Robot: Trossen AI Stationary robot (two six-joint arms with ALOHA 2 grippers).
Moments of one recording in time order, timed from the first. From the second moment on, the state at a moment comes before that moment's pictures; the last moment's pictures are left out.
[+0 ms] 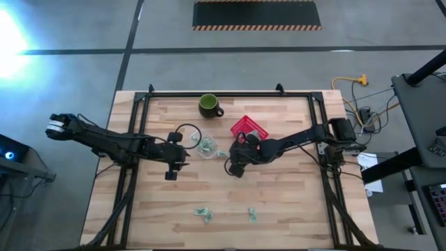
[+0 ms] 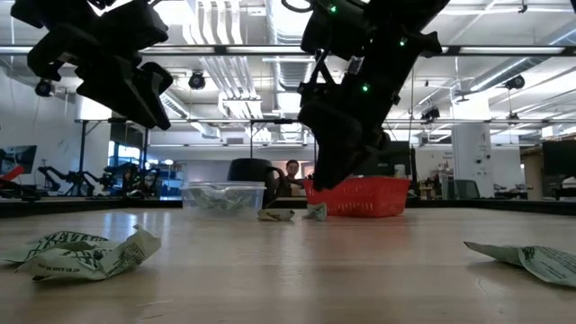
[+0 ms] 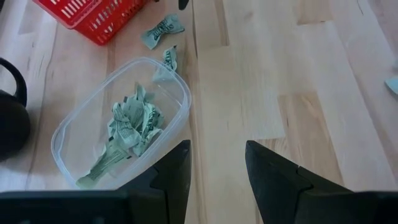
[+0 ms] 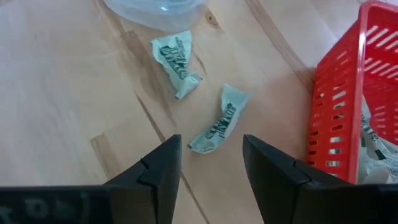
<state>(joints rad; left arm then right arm) -0.19 1.01 0.64 -0.44 -0.20 0.01 0.10 1.87 1.16 -0.41 0.36 0.55</state>
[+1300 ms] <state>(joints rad) -0.19 1.01 0.63 -0.43 -0.20 0.01 0.09 1.91 1.10 -0.28 0.33 0.57</state>
